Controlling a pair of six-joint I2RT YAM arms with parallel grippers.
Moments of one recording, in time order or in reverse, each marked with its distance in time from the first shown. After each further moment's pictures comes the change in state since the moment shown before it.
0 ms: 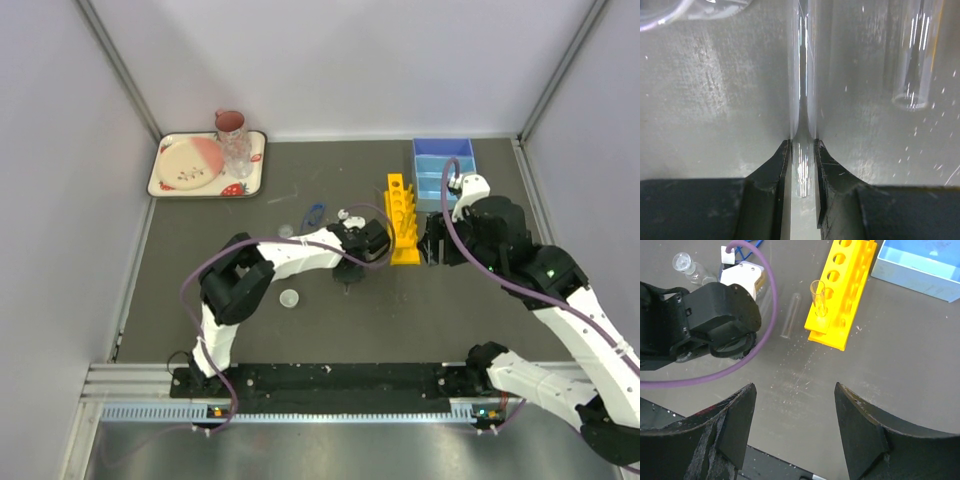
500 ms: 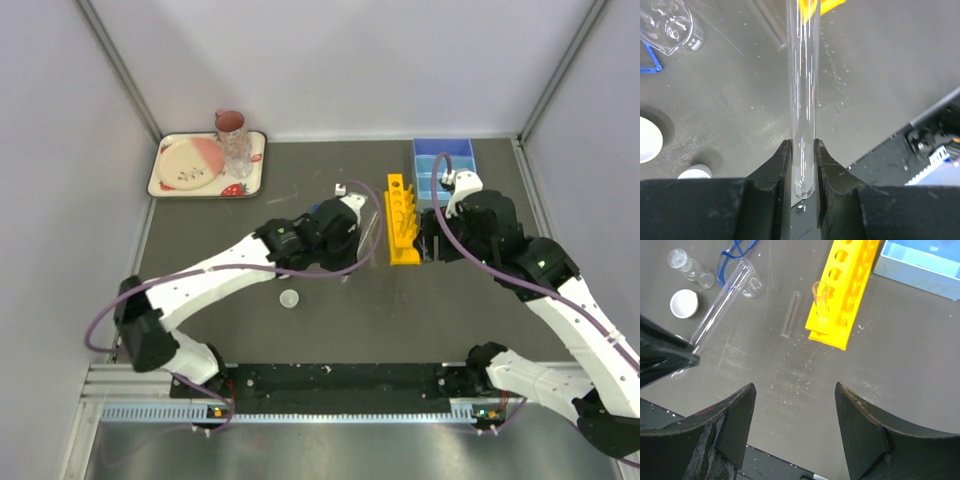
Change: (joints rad) left arm -0.029 -0.499 -0.103 0.035 0.215 0.353; right arm 0.000 0.049 0.012 0.000 0.004 0.003
